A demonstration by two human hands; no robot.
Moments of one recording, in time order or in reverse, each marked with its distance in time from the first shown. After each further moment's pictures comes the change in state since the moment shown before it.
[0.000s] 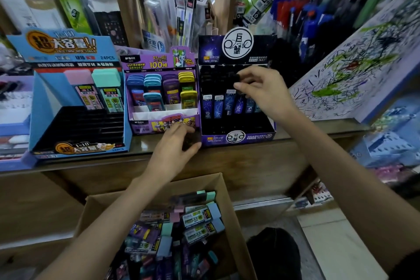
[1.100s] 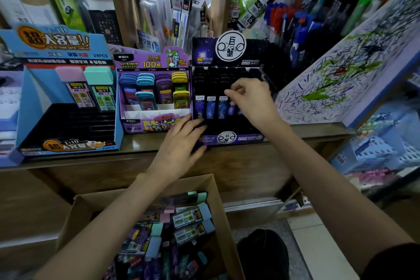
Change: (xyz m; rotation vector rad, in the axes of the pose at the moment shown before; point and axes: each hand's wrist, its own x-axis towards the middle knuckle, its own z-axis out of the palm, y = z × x) left_hand 0.005 0.009 0.019 0.202 -0.003 0.287; right_hand -0.002 0.007 0.015 -0.297 0.076 0.127
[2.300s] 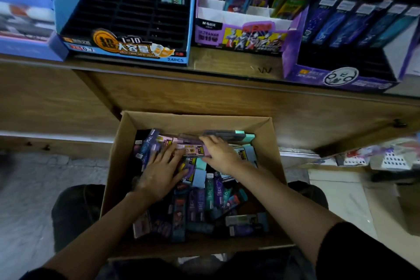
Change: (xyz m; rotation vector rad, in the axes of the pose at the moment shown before) left_hand -0.248 -0.120 0.106 0.012 -0.568 -0.500; right_hand -0.186 0.067 0.279 -0.351 -1.048 -0.081
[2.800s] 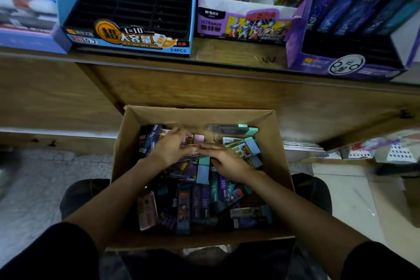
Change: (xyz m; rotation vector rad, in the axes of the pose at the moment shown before) left_hand 0.042 0.012 -0.039 -0.332 -0.039 -0.066; right_hand -0.032 0.009 0.021 0.196 0.110 -0.283
